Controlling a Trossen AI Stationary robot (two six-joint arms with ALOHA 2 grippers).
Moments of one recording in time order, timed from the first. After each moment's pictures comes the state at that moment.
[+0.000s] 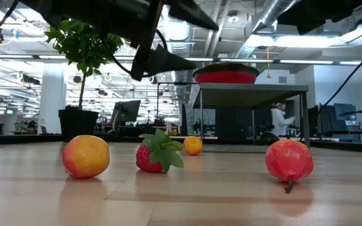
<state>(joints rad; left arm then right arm) -0.36 1.74 0.84 0.66 -0.63 -0.63 0.54 0.97 0.58 -0.05 0.55 0.07</state>
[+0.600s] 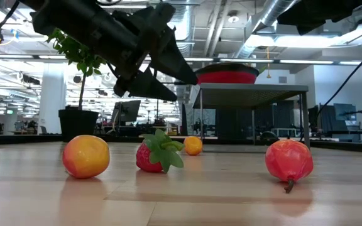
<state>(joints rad) -0.34 1.74 0.83 0.34 -0.64 -0.63 0.54 0.97 0.58 -0.05 0.55 0.07</state>
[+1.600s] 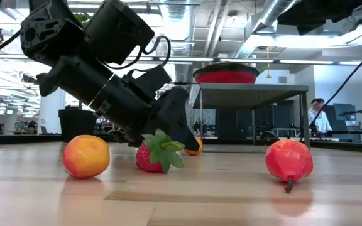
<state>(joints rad) -0.31 2.04 0.83 0.52 -0.70 -0.66 0.54 0.97 0.58 -0.05 0.55 0.07</state>
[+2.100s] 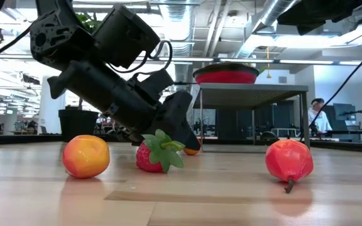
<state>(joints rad) -0.27 2.04 0.83 0.54 -0.71 -0.63 0.54 0.97 0.58 -0.05 0.55 0.07</state>
